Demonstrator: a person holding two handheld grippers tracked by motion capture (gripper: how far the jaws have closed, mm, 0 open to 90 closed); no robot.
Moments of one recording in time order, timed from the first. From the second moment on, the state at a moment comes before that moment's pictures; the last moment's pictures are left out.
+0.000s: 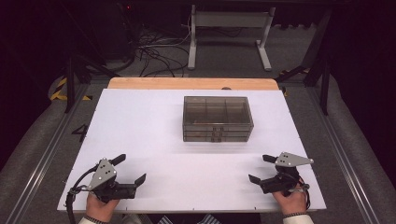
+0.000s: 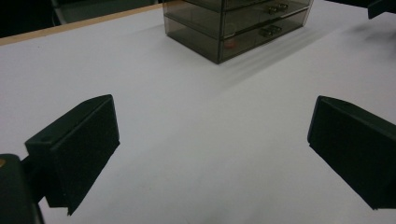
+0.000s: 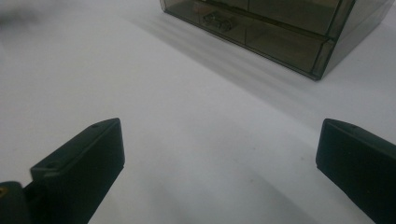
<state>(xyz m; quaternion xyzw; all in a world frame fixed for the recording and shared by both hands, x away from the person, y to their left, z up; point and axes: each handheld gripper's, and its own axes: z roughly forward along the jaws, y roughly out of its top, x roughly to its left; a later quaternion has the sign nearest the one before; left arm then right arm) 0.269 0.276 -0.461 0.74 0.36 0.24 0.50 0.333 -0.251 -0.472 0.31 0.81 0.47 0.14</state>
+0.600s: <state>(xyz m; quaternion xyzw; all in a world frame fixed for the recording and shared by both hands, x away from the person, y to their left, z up) 0.269 0.276 -0.461 0.74 0.37 0.25 0.50 0.332 -0.247 -0.470 0.31 0.82 0.47 0.14</state>
